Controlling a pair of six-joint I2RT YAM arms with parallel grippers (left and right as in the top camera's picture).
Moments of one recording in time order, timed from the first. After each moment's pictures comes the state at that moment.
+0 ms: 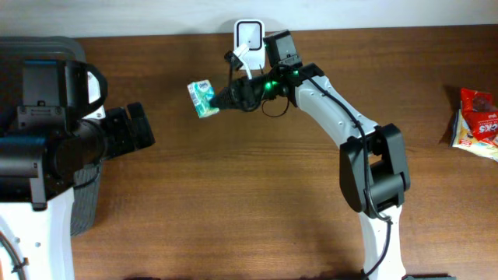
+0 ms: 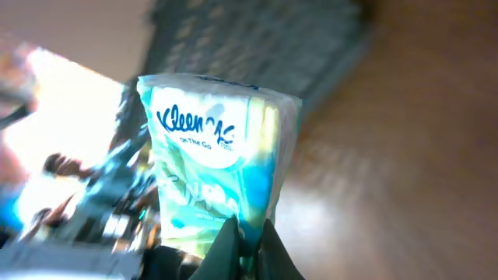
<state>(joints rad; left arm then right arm) -0.05 1.40 1.99 -1.61 -0.02 -0.31 0.39 2.25 1.84 -0.43 -1.35 0.20</state>
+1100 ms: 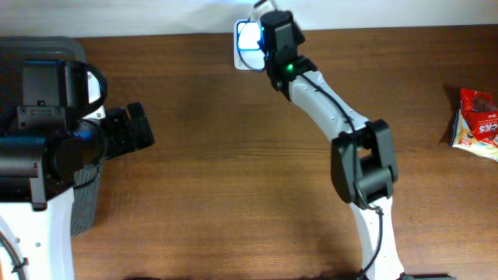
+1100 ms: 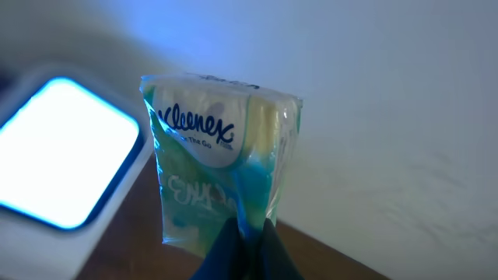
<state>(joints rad) -0.05 1.40 1.99 -1.61 -0.02 -0.31 0.39 2.37 1.98 -0.05 0.47 -0.53</state>
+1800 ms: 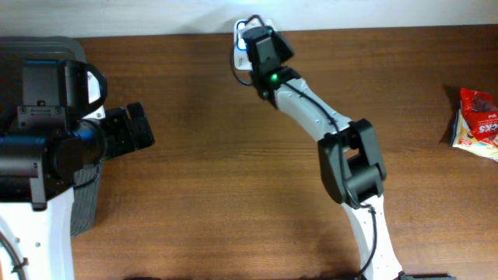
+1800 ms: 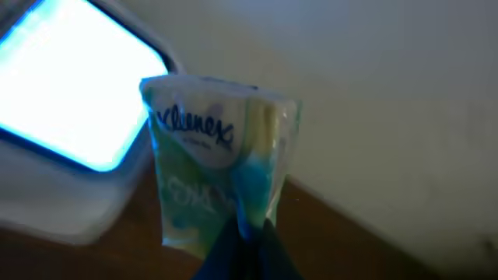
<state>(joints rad) -0.05 1.40 1.99 -1.61 -0.02 -0.31 0.42 2.38 1.98 -0.18 0.64 -0.41</state>
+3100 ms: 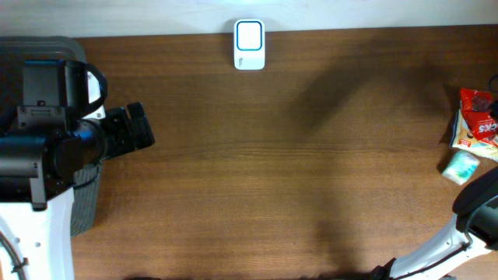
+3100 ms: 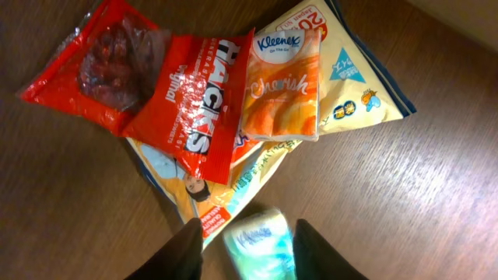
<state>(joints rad) -0.05 1.40 1.99 -1.61 -0.02 -0.31 -0.68 2.07 1.93 -1.07 0.22 0.36</state>
